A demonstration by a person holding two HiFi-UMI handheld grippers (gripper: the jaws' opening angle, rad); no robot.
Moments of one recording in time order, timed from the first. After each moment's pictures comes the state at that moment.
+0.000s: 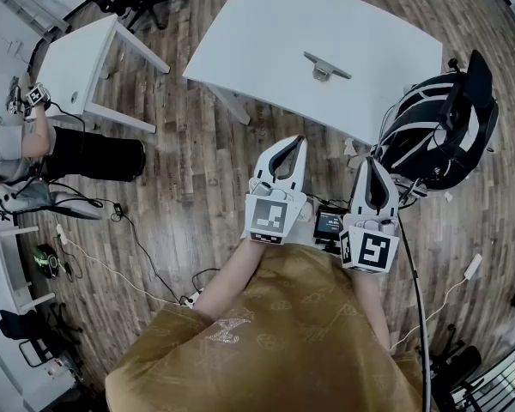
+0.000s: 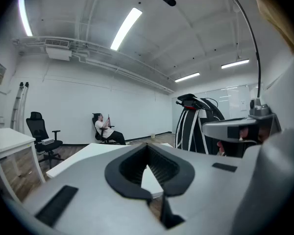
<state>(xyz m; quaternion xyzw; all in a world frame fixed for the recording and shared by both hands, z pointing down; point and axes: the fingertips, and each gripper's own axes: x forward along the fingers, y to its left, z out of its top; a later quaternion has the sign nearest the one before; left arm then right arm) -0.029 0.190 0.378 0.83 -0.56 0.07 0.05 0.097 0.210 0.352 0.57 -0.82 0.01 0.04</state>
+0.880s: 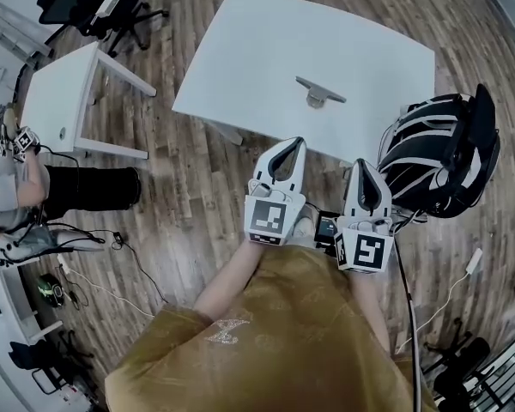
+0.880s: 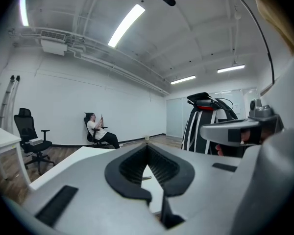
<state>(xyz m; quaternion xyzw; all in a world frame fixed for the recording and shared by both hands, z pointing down) -0.047 0.095 0.381 0.85 -0.52 0.06 0.05 0.061 0.128 0.356 0.59 -0.81 0.01 0.04</state>
